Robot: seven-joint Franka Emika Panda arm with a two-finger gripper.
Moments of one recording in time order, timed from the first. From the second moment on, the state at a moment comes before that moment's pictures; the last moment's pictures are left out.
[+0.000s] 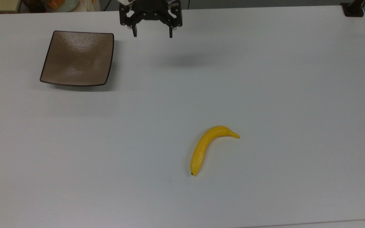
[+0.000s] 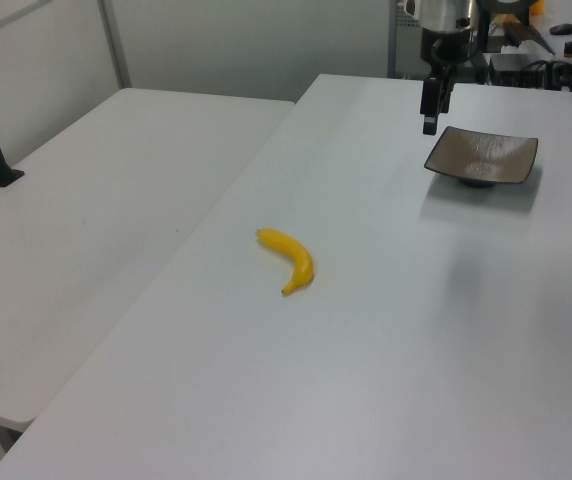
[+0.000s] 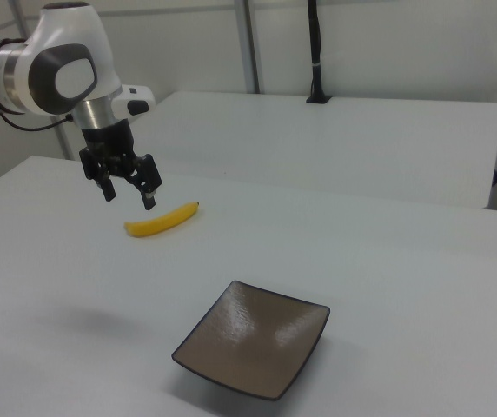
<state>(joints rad) 0.10 0.00 0.02 -1.81 -0.01 1.84 0.06</state>
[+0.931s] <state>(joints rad) 0.11 0.00 0.02 -1.81 -0.01 1.84 0.08</state>
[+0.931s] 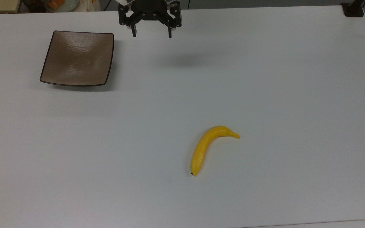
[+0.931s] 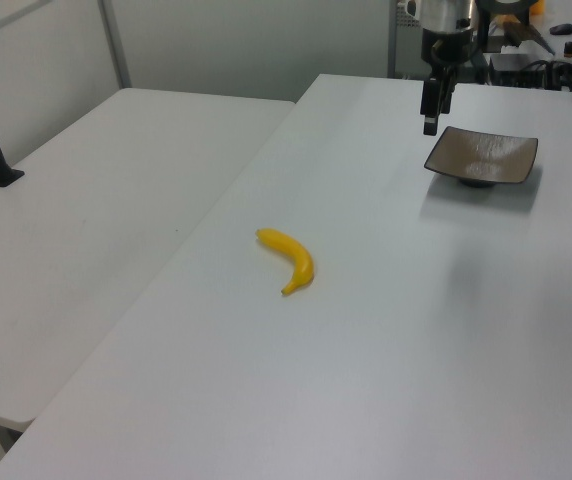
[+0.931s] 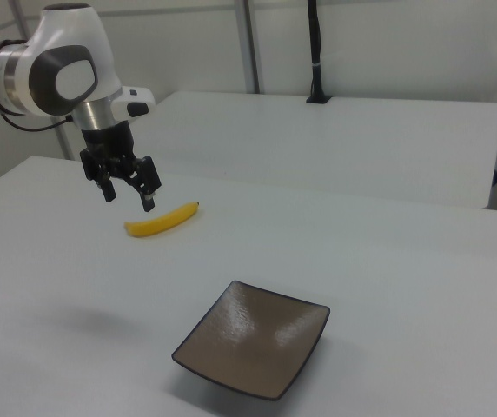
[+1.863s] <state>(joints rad) 0.20 0.14 0.02 -1.77 0.00 2.12 0.47</state>
